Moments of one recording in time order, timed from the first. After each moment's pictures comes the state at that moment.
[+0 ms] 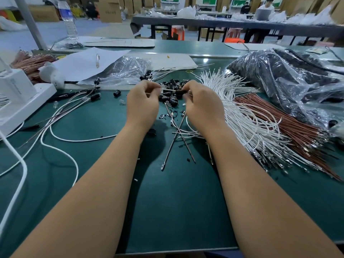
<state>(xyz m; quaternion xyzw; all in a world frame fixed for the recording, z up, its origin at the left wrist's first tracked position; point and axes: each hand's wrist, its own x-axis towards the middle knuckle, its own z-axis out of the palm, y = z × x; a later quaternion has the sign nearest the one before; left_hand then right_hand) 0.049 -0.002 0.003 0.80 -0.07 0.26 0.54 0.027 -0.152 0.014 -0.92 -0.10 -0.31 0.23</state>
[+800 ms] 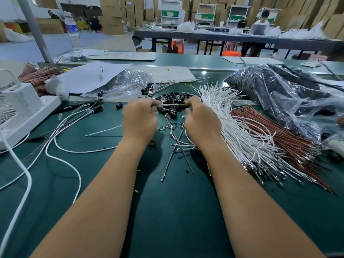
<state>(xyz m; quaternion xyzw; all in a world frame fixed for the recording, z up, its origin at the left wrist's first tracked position) 0.046 0.007 0.005 0.88 -0.11 0.35 0.31 0.026 -0.150 0.011 -0.93 -0.03 -0.27 0.26</state>
